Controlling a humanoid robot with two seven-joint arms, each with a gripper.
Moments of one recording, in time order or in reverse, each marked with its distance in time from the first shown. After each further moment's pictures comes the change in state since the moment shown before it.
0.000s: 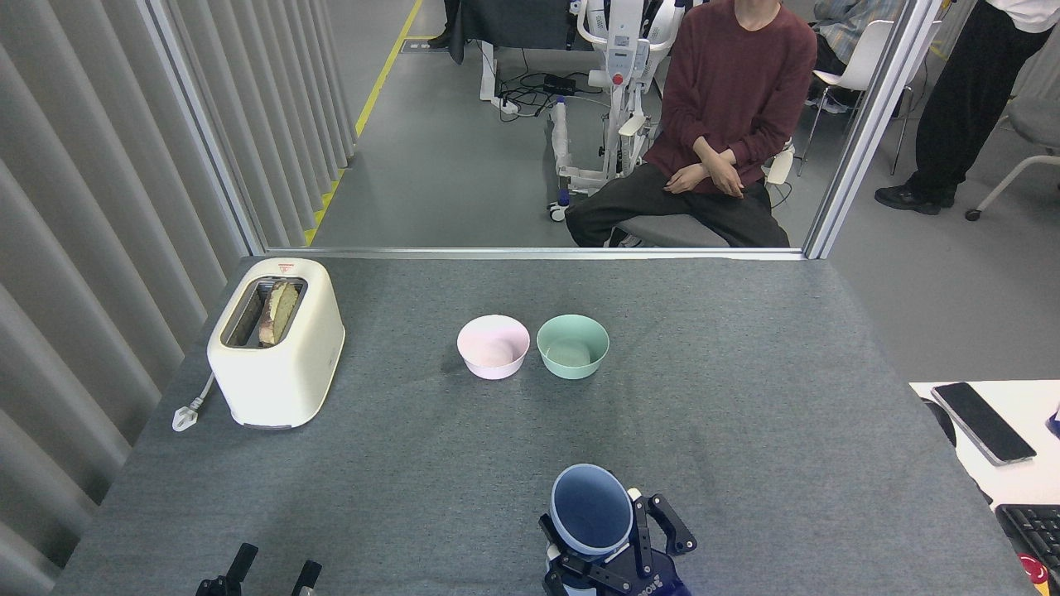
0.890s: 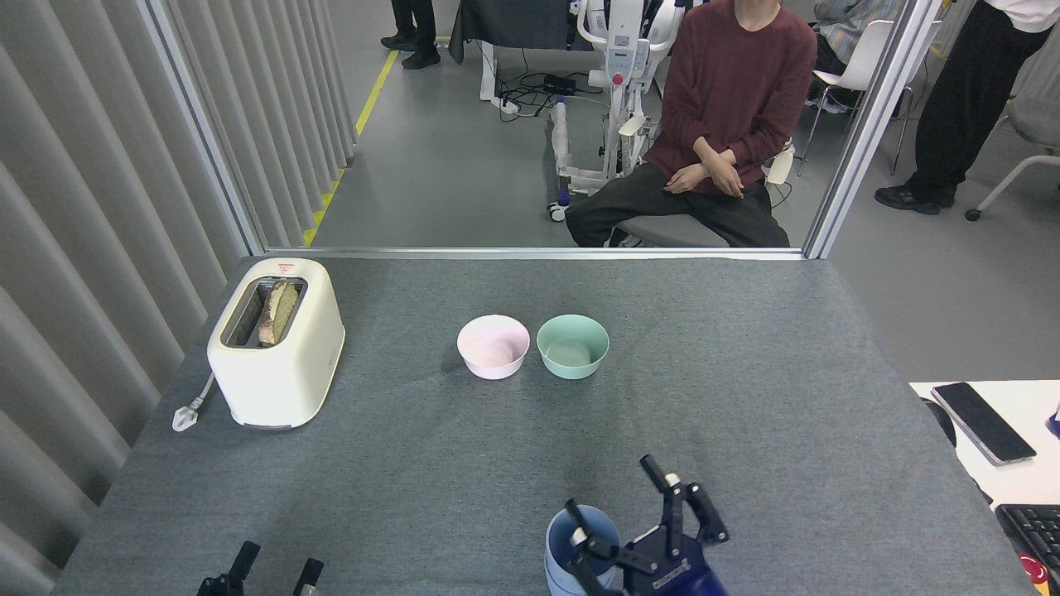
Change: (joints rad) left arm -0.009 -0.004 -0.003 0.009 -0.002 -0.001 0.000; right arm -0.031 0.005 -0.091 -0.007 -0.035 0.013 -0.014
